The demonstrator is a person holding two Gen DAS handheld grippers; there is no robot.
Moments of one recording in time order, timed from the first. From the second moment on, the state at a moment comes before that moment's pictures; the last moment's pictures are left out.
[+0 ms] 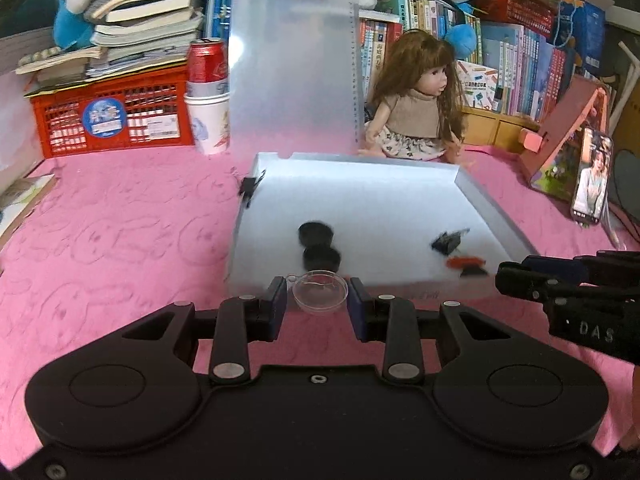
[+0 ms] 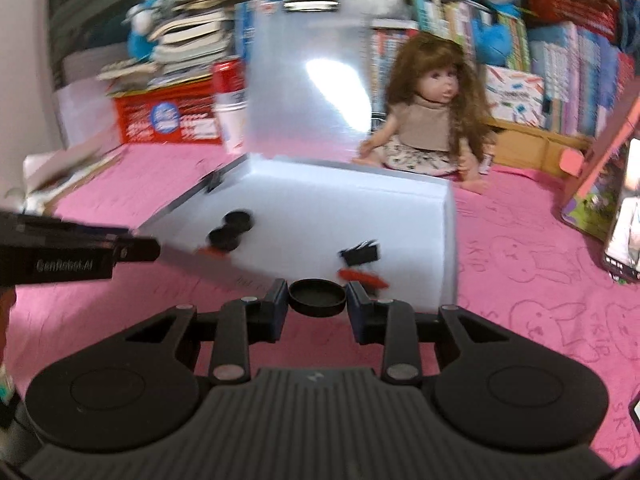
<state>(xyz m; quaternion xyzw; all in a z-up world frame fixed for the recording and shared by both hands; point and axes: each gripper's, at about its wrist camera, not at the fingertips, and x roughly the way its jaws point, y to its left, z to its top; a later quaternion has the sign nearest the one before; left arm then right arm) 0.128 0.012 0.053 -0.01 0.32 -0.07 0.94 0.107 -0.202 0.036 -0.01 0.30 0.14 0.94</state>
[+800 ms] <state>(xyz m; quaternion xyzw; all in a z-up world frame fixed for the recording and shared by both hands) 0.276 -0.011 0.028 -0.03 0.38 -0.02 0.93 0.239 -0.201 0.003 0.08 0.36 0.08 0.93</state>
